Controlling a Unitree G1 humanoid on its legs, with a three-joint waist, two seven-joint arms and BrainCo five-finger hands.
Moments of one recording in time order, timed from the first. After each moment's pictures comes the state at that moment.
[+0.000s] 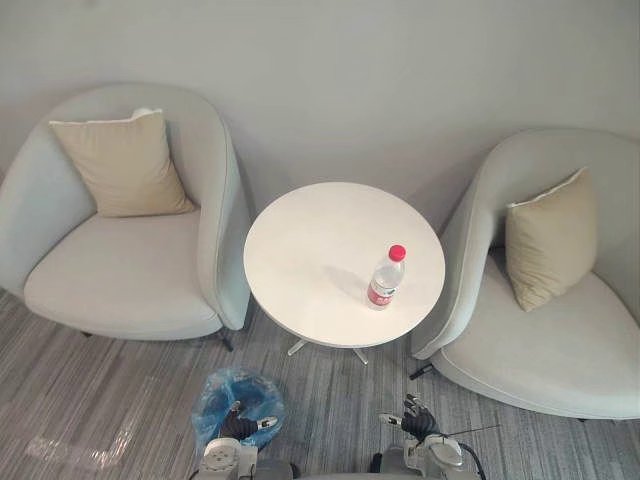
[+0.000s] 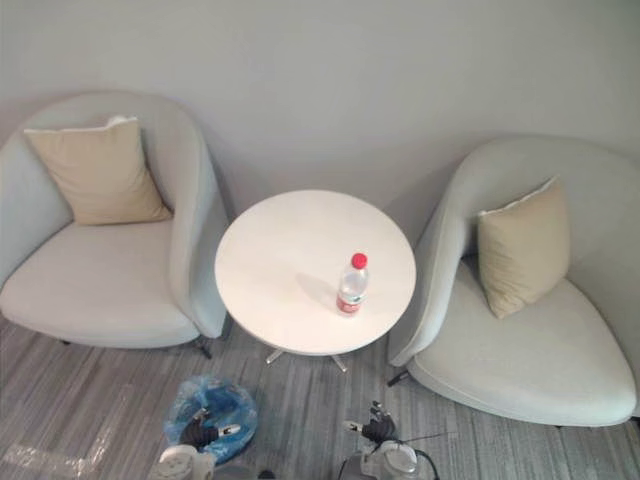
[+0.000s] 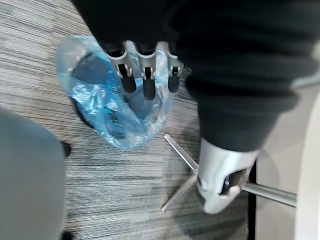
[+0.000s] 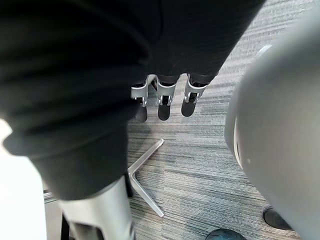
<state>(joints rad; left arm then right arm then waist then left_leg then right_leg) 0.07 0.08 -0.03 0.96 -0.02 -0.10 0.09 0.04 -0.05 -0.03 0.96 0.12 -0.10 -0.04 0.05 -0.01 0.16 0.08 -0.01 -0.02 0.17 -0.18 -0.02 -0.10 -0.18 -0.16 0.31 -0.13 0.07</state>
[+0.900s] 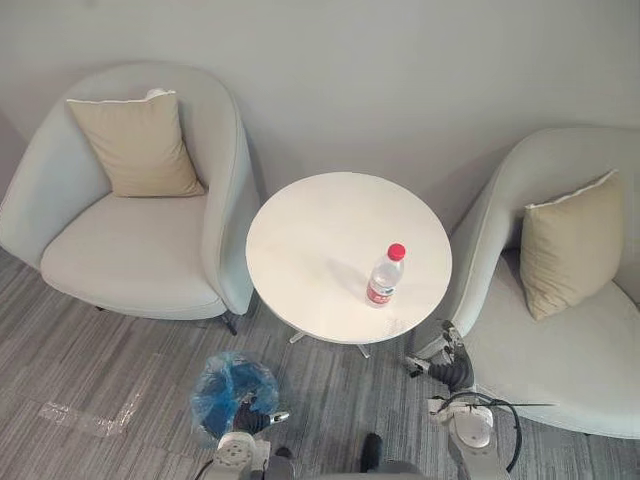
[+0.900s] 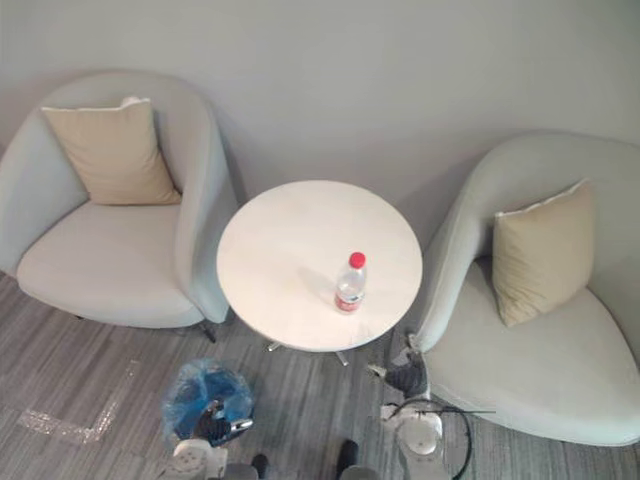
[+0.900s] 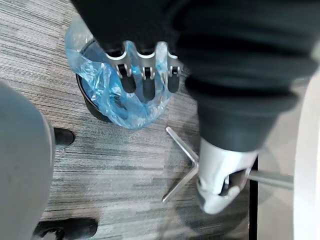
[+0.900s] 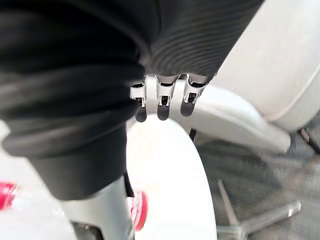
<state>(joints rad) 0.07 0.09 -0.14 0.91 -0.02 -0.11 0.15 0.25 -0.04 -0.07 0.20 -0.20 -0.16 -0.20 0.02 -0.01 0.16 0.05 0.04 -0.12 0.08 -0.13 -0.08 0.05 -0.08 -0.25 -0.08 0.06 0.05</state>
